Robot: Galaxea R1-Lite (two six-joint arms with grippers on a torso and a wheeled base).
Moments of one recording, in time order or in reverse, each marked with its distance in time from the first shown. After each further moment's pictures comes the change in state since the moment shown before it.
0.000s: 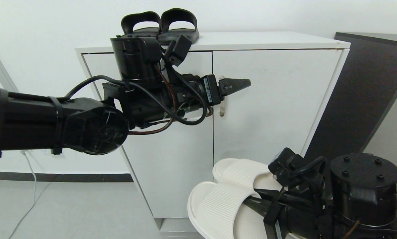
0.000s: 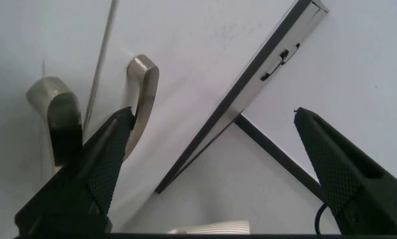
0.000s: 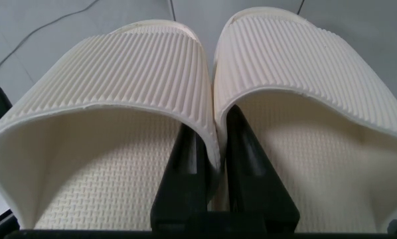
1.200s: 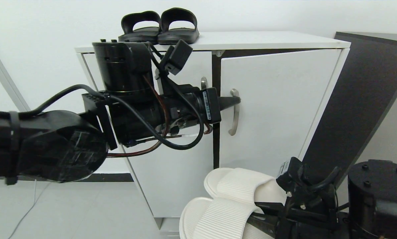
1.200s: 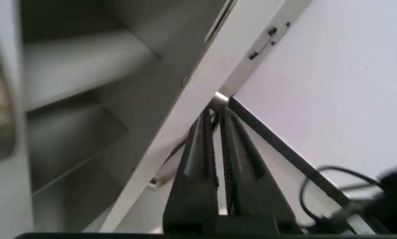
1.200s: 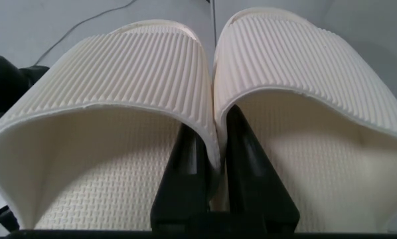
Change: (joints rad) left arm -0.073 -0.138 0.171 -0.010 0.000 0.001; right arm 0.033 -0.056 0.049 -0.004 0.110 -0.007
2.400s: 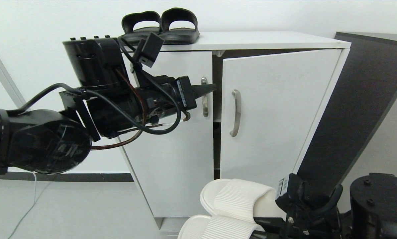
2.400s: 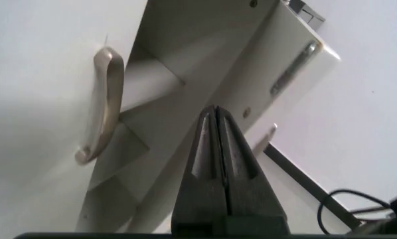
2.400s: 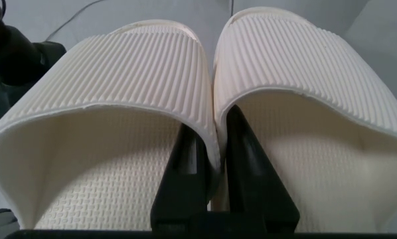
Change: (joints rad) left arm 0.105 -0.005 0.026 -0.094 -0.044 -0.005; right arm 0.045 -0.006 0.036 0.001 0.012 -0.034
